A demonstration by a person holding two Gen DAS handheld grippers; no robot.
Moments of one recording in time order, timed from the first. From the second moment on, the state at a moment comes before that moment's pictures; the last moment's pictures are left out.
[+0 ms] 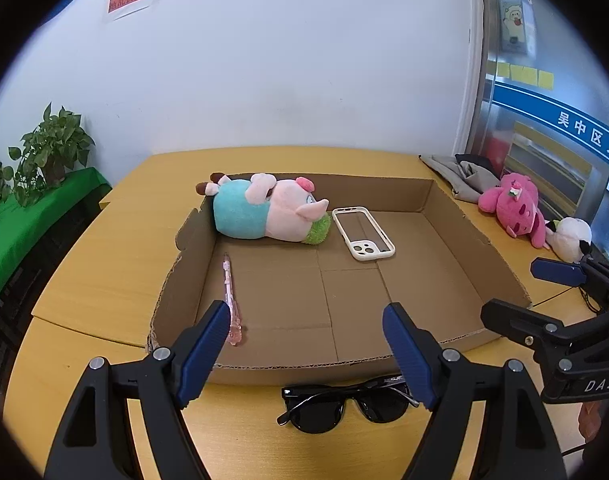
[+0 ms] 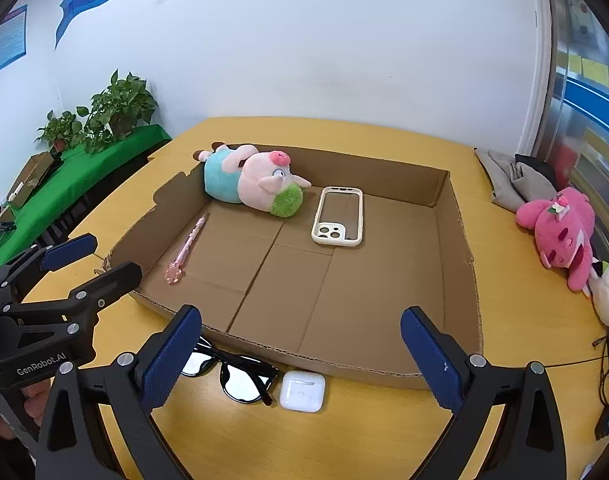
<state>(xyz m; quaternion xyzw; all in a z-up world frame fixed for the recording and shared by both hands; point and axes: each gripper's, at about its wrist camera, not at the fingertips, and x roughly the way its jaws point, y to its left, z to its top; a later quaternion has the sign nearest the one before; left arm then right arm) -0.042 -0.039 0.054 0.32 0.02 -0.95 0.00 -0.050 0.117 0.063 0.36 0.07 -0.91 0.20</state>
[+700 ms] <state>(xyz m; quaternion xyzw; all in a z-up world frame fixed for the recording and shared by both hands) -0.034 -0.030 0.014 0.37 0.05 -0.93 -0.04 -0.053 0.152 0.000 0.42 0.03 -0.87 0.27</state>
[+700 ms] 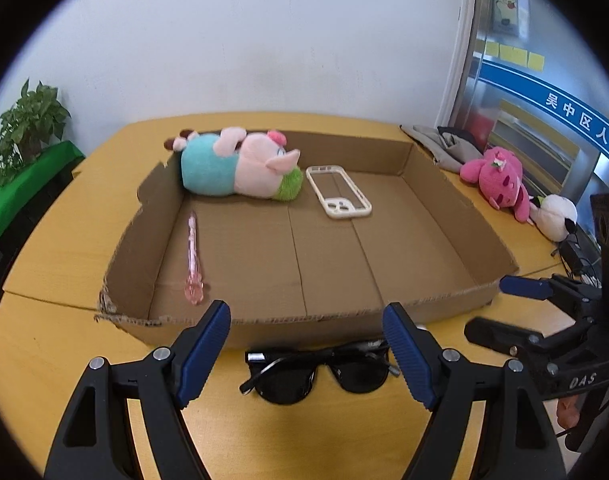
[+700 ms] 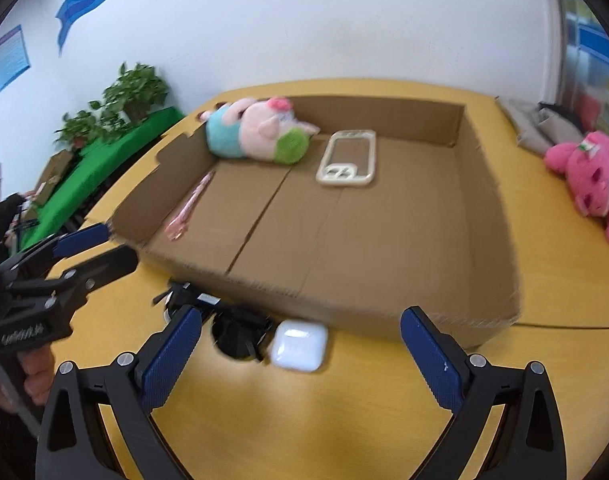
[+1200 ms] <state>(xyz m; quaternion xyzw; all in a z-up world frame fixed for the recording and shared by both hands) -0.063 -0.048 -0.063 0.46 0.09 -0.87 -0.14 -0.050 0.066 -0.065 0.44 0.12 -0.83 0.33</state>
